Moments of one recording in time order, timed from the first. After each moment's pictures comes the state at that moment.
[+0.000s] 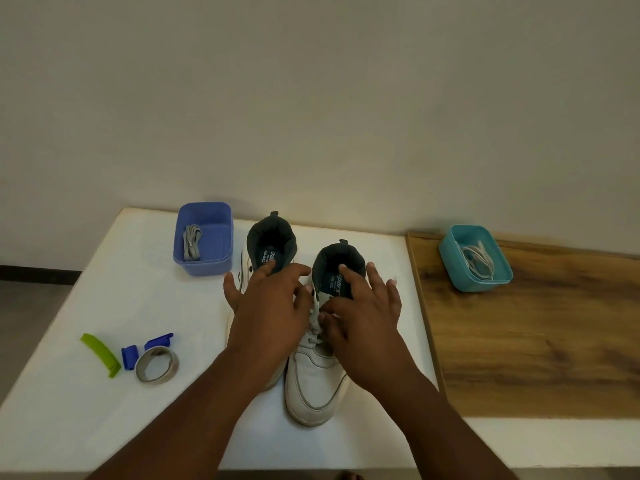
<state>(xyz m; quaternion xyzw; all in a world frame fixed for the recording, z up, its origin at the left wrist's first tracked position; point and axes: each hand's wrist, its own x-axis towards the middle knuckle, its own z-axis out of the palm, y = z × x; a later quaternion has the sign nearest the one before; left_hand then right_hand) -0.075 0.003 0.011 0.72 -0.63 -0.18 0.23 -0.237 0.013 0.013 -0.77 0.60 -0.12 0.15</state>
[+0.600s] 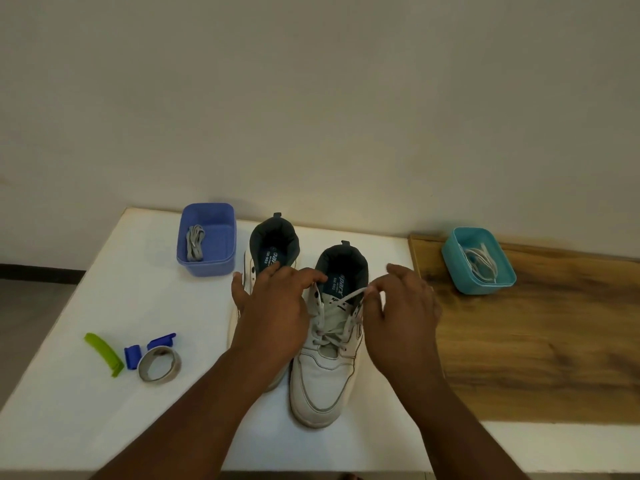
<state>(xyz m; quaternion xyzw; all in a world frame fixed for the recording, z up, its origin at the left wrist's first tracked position) -0.075 0.004 0.011 0.70 -0.67 -0.18 0.19 -0.257 0.008 0.021 -0.66 0.71 -0.24 0.10</state>
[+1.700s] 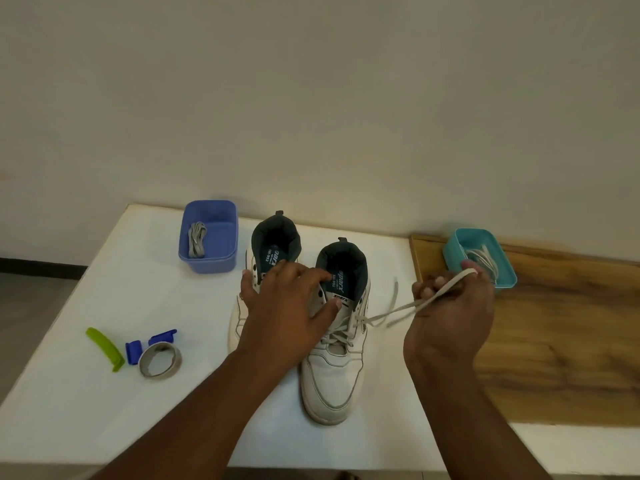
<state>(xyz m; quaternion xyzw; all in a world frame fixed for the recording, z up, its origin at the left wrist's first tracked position) -0.084 0.008 0.011 0.68 -0.68 -0.18 0.22 -0.267 -0.003 0.060 -0.14 0.49 -0.75 0.41</state>
